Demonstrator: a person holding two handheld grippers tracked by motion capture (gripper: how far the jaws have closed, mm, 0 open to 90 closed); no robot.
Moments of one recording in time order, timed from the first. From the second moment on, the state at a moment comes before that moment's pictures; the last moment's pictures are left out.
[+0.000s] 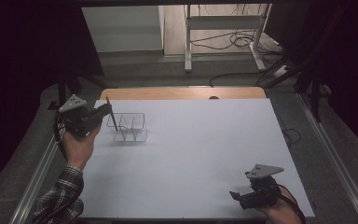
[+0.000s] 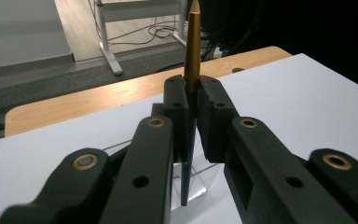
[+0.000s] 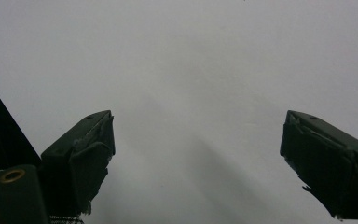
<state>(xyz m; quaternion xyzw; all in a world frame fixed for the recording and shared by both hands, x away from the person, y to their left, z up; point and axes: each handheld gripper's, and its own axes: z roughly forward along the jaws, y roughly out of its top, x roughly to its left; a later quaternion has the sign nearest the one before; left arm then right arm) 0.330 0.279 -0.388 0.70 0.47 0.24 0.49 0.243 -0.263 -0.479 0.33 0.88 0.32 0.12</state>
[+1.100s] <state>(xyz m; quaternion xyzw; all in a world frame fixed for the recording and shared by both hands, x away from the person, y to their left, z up) 0.363 0.286 -0.395 0.68 0.49 0.26 0.47 0.244 -0.266 -0.481 0.34 0.87 0.32 0.13</state>
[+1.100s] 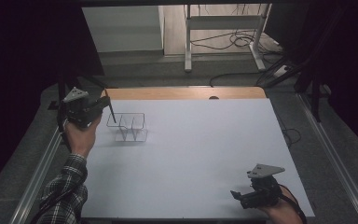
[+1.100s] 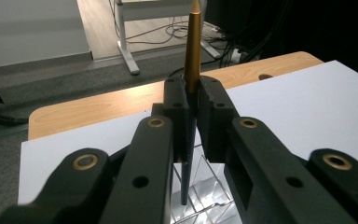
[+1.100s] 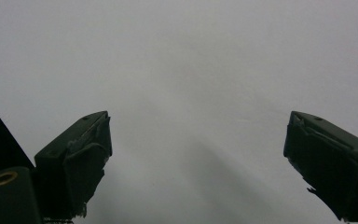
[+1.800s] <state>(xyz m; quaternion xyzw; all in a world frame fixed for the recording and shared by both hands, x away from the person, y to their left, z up) 0.379 0.285 -0.409 0.68 0.50 0.26 0.46 0.247 -0.272 -0.483 0.35 0.87 0.32 0.14</state>
